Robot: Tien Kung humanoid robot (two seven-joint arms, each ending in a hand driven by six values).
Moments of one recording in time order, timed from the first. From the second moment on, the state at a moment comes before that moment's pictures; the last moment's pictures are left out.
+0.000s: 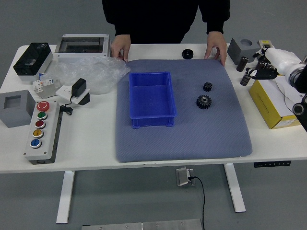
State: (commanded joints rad) left arm -0.11 0.19 -0.35 -0.19 0.53 -0.06 0.10; right arm 0.58 -0.54 1.13 1.27 -2.01 0.28 -0.33
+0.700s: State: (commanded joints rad) left arm -0.12 0.20 -0.33 -0.18 0.50 -0.06 0.10; right arm 0.65 -0.52 0.95 1.26 -2.04 0.32 -0.30
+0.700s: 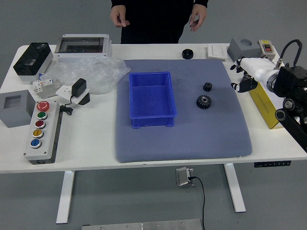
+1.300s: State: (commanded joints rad) left arm -0.12 0.20 -0.36 -0.18 0.53 -0.06 0.11; right arm 0.74 -0.44 0.83 1.13 -2.06 0.38 -0.26
